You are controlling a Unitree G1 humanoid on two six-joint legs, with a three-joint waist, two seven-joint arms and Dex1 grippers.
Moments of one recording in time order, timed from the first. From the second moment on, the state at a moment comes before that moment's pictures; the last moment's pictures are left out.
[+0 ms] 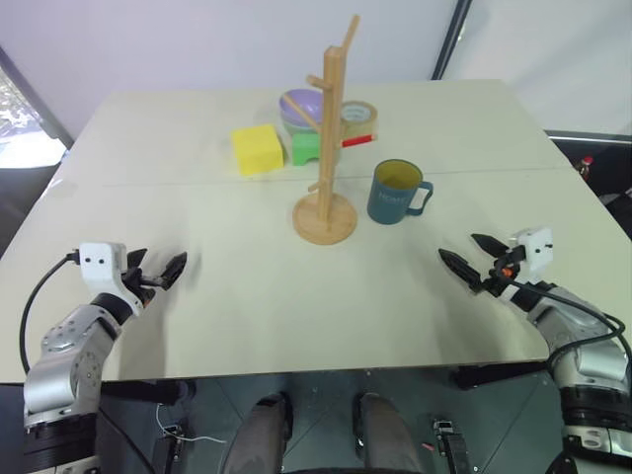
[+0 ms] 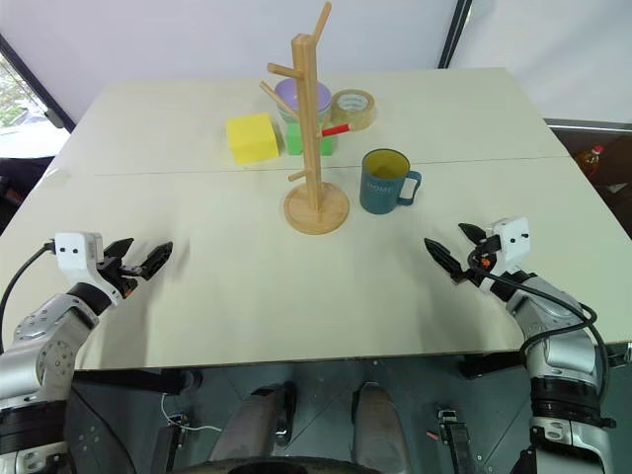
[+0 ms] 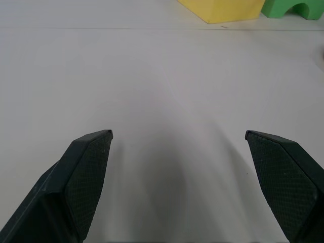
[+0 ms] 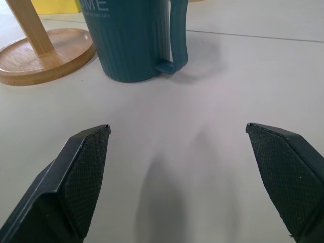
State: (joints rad) left arm -0.05 0.51 0.39 -0.06 -0.47 0.41 -0.46; right arm -0.18 -0.58 -0.30 0.18 0.42 0.20 0.77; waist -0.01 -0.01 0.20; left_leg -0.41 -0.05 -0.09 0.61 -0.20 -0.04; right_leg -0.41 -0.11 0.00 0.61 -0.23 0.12
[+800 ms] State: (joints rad) left arm -0.03 0.51 0.39 -0.12 -0.49 0.40 -0.52; right arm -0.20 -0.58 -0.30 0.18 0.41 0.21 0.76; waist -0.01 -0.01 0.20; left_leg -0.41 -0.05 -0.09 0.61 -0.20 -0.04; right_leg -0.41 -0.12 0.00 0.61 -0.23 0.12
